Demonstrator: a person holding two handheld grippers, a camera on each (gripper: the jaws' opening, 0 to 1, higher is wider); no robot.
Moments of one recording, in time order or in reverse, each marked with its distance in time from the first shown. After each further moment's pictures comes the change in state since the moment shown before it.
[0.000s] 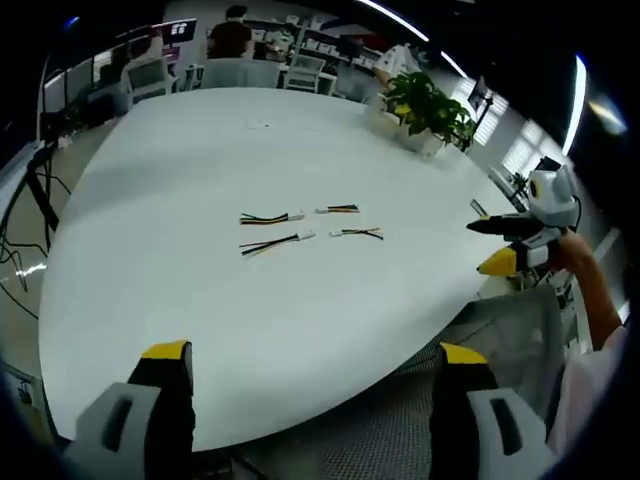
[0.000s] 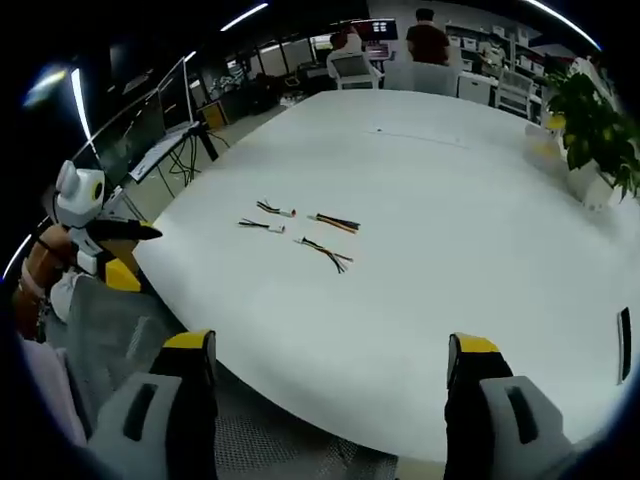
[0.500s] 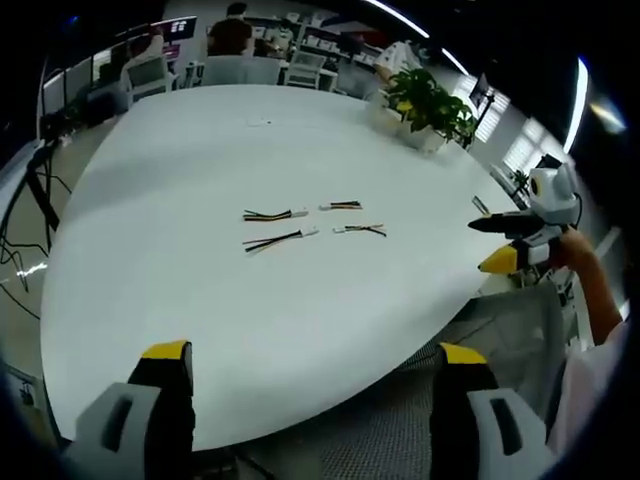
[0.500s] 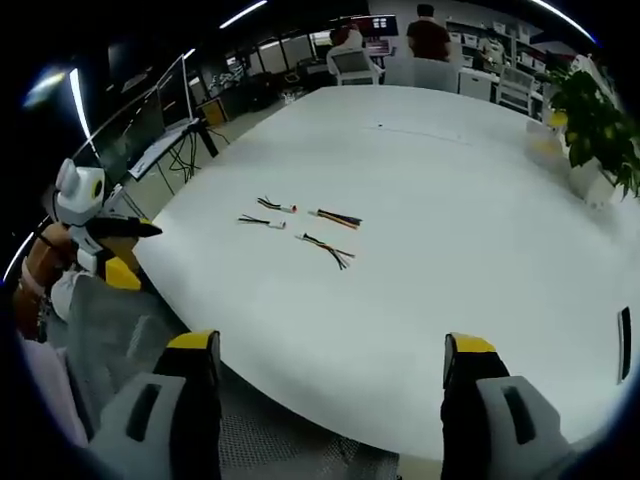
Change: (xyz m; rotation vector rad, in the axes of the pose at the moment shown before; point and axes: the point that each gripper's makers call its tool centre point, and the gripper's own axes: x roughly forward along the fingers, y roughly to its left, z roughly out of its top) left arm 0.001 0.003 -0.002 0.008 0.019 -0.001; right arm 0.003 0.000 -0.002 0.000 0.025 -0.002
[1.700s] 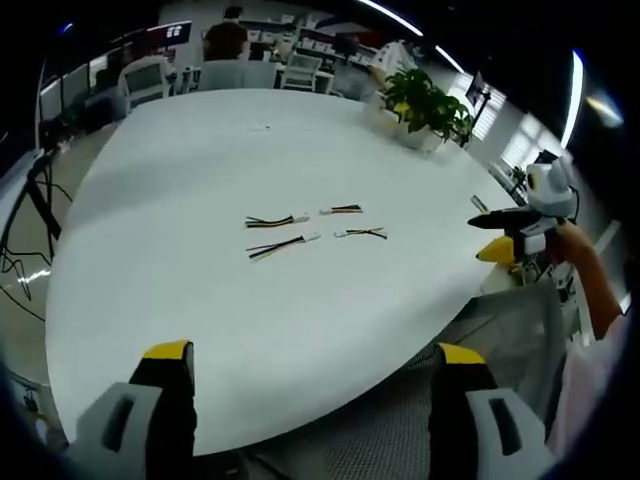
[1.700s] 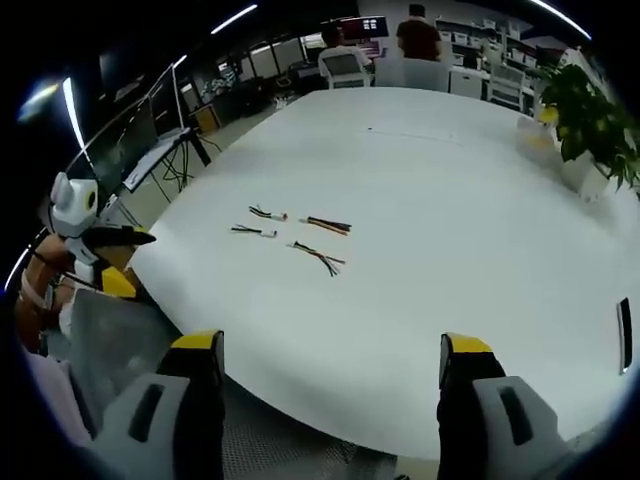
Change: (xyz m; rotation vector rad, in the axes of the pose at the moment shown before) left arm -0.005 0.005 0.004 0.020 -0.005 0.004; right arm -0.003 -0.008 0.005 0.055 -0.022 -0.010
